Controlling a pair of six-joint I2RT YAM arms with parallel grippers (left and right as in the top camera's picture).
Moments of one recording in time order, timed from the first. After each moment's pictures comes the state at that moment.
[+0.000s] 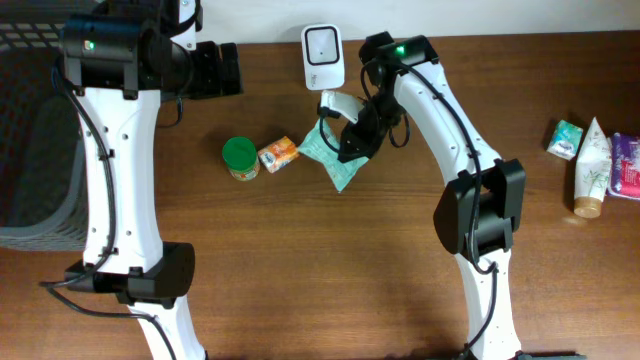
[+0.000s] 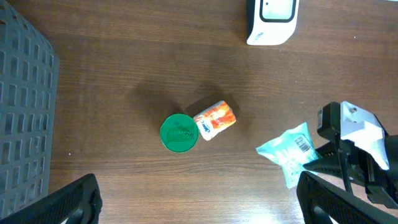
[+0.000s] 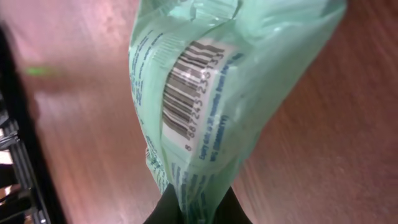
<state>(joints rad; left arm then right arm) -0.14 2.06 2.70 -1.69 0.04 -0.22 0.32 2.37 2.29 -1.53 -0.54 -0.75</state>
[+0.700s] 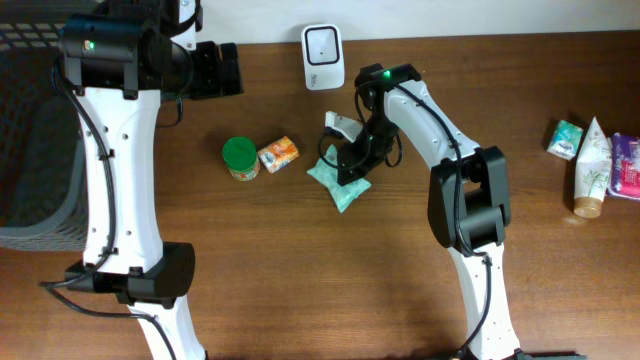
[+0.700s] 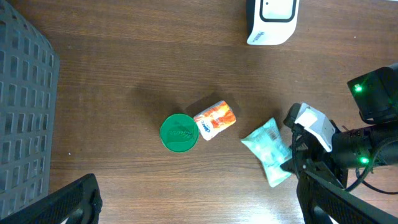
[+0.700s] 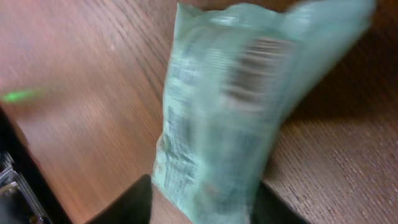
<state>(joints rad) -0.14 2.06 2.70 -1.69 0.04 -0.22 0.31 2.44 2.11 -1.40 -0.51 -0.53</state>
